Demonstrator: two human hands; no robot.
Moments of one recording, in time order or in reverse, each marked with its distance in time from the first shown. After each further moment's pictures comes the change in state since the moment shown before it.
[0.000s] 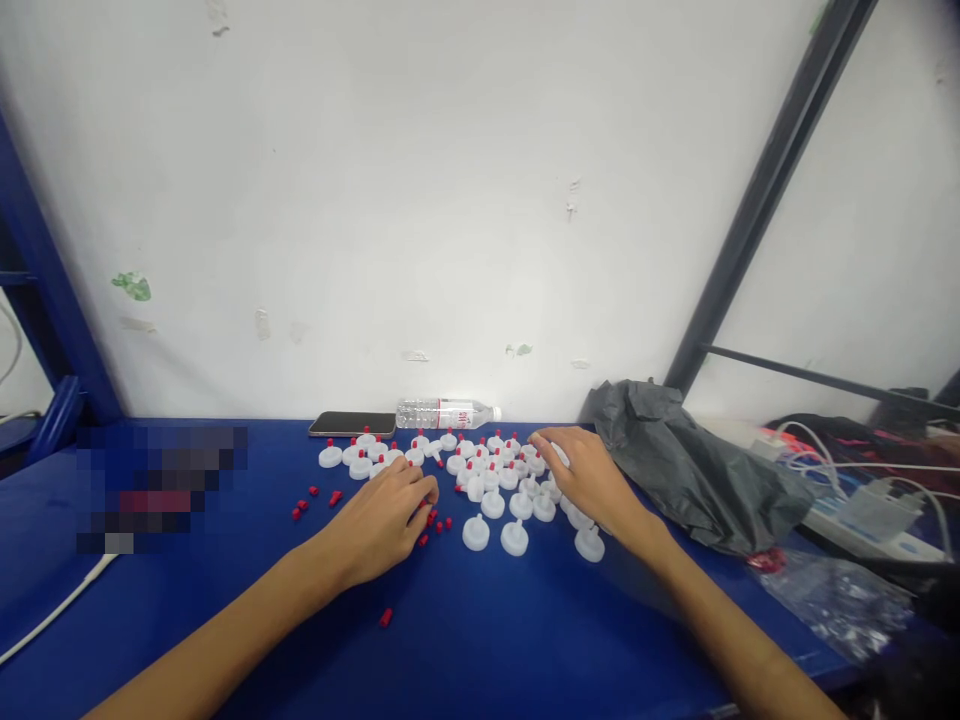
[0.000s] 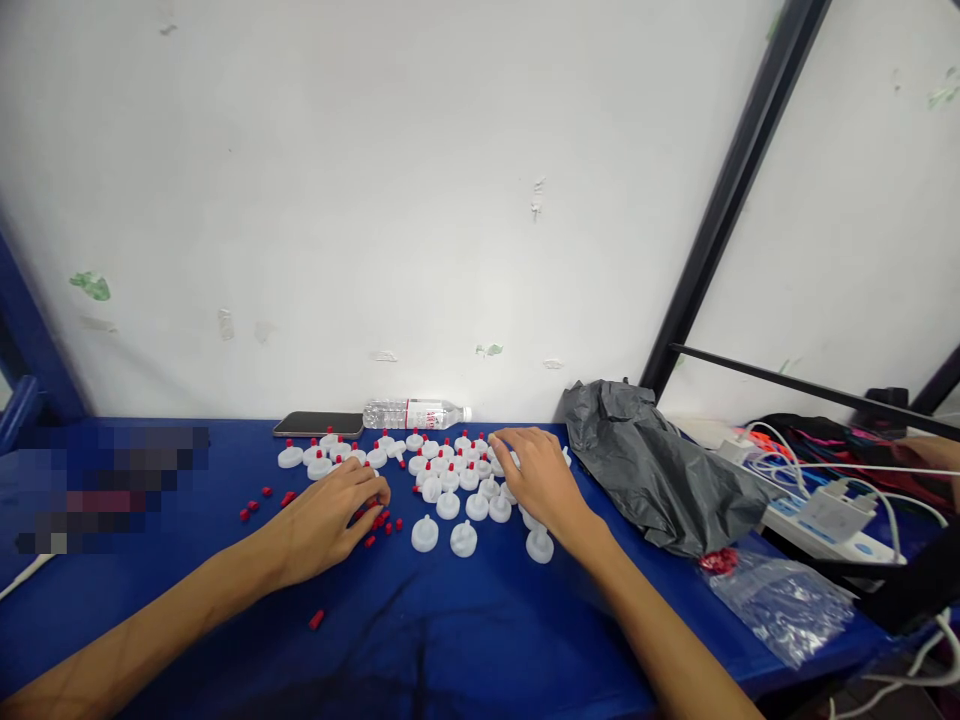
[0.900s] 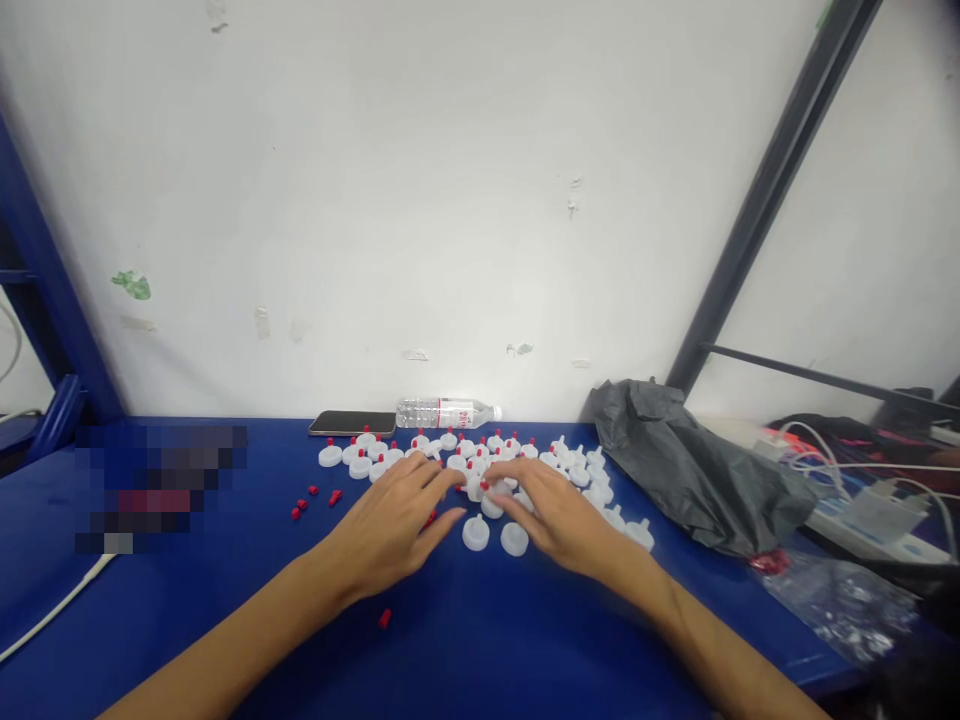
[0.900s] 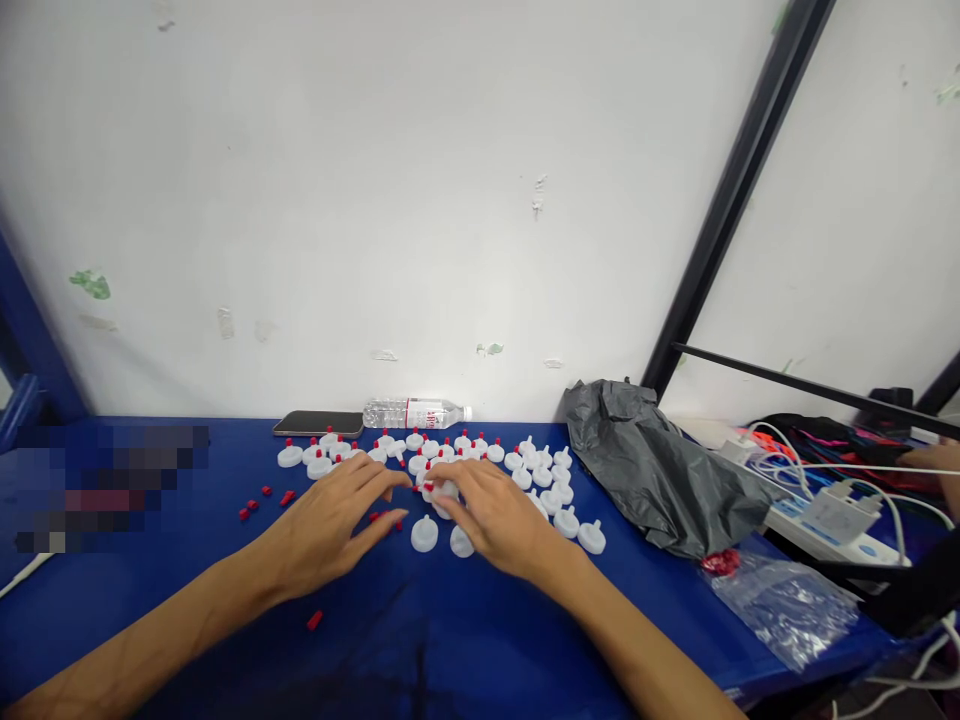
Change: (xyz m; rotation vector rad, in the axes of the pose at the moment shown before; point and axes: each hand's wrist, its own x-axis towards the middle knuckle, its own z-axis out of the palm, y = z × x) left_hand 0.000 0.020 -0.004 0.040 0.193 0.191; right_hand -0.019 -0.051 0.003 0.336 -0.067 -0.390
